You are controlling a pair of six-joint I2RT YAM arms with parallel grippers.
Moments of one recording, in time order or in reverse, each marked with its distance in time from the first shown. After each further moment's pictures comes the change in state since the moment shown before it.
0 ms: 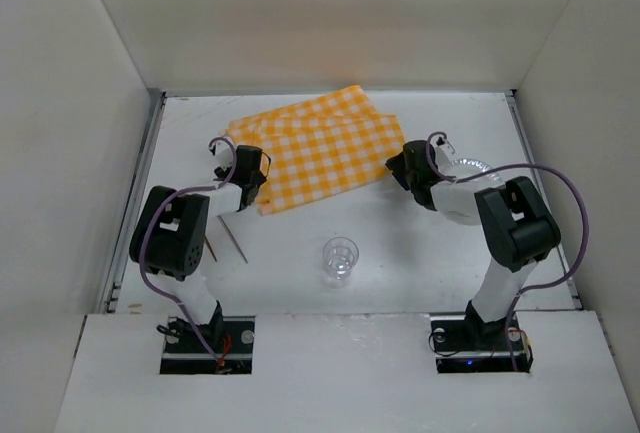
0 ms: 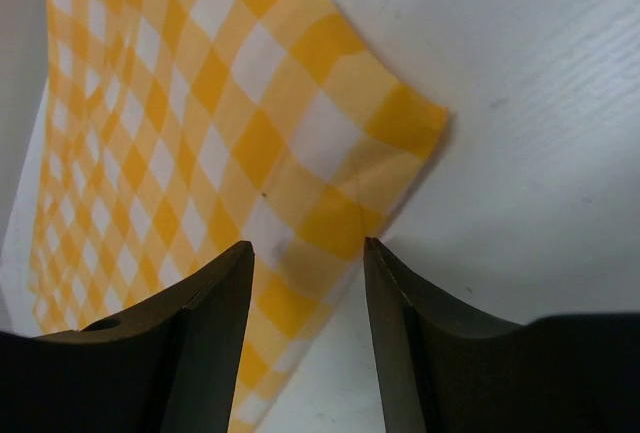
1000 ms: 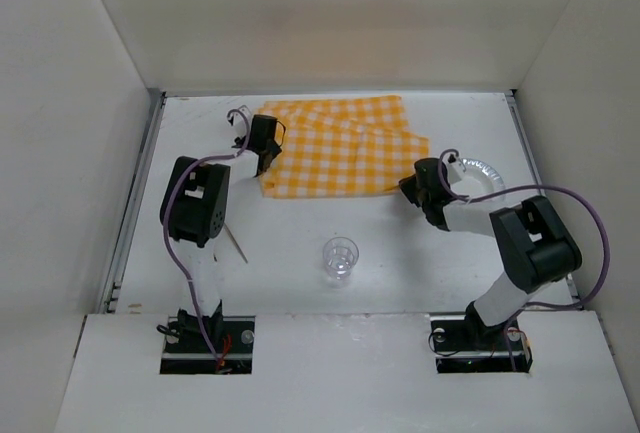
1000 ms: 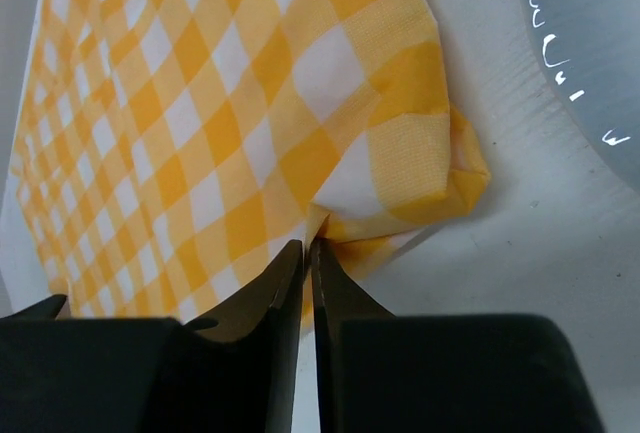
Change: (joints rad) left arm -0.013 0.318 0.439 -0.073 0.069 -0.039; right arm -0.006 -0.153 -0.194 0.031 -0.017 0.035
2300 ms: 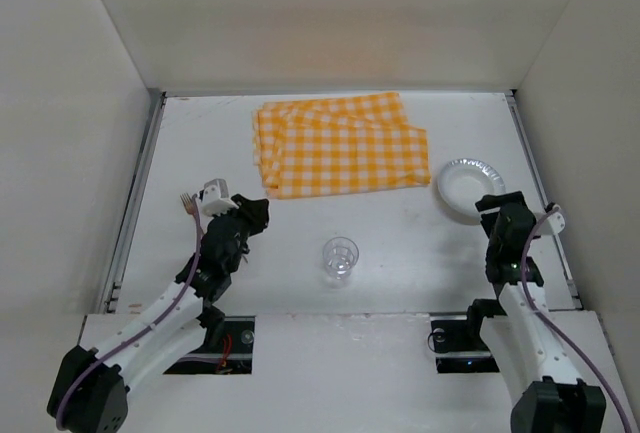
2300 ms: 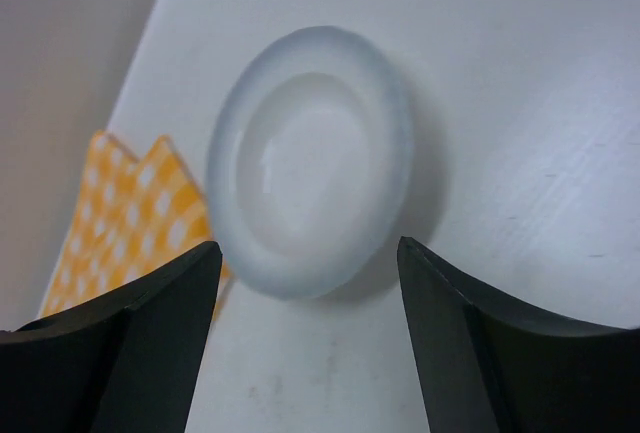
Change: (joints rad) left arm -0.249 -1.337 -1.038 0.229 0.030 0.058; right arm -0.414 -0.991 -0.363 -0.409 0.100 -0.197
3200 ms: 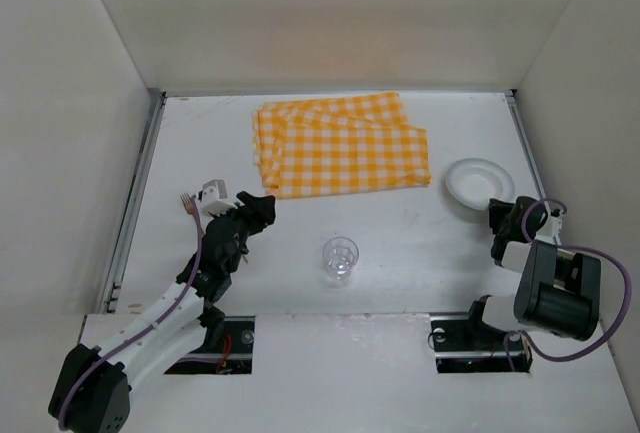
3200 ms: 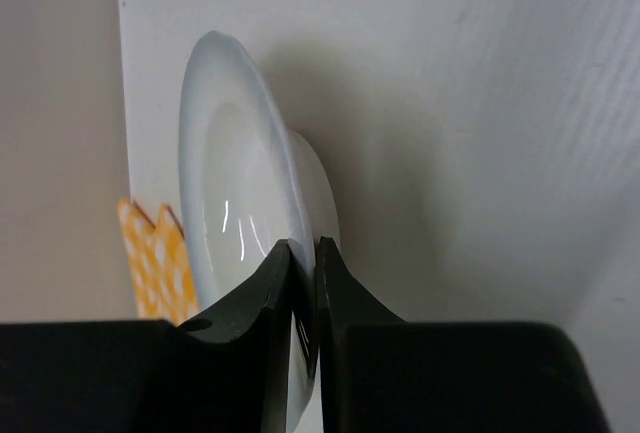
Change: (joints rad) left arm 0.018 0.010 -0.025 0.067 0.028 -0.008; right arm -0.316 0.713 -0.037 0.667 -0.349 0.246
